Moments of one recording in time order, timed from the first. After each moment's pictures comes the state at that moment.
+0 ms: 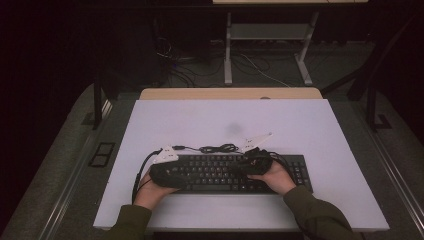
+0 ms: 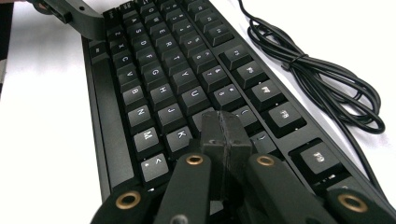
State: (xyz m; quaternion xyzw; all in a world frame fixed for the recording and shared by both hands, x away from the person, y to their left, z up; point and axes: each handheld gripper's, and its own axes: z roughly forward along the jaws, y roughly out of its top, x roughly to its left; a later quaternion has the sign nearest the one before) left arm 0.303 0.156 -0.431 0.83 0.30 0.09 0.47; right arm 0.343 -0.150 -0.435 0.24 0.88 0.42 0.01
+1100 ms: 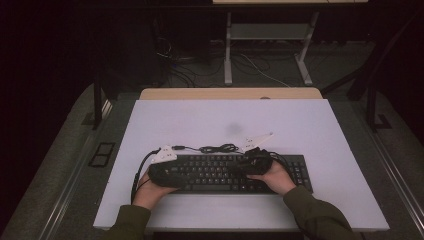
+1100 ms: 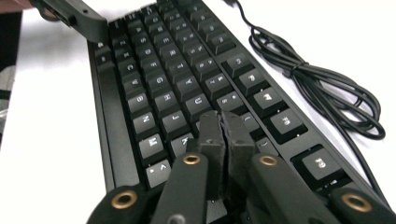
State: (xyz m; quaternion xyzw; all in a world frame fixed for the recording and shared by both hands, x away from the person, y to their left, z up) left arm 0.302 0.159 -0.427 0.82 0.30 0.09 0.47; right arm 0.343 -0.151 -0.433 0.24 0.87 0.43 0.00
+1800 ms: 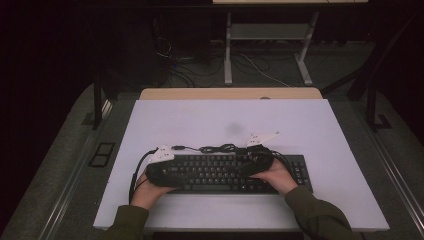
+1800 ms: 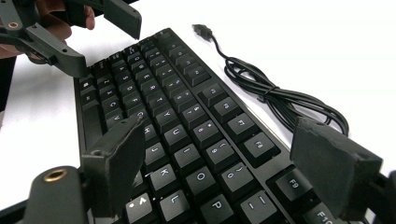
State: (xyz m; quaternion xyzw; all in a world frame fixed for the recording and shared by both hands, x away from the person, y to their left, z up) left arm 0.302 0.165 -0.426 0.82 0.30 0.10 0.48; right arm 0.350 -0.156 -0.438 0.27 0.83 0.48 0.02
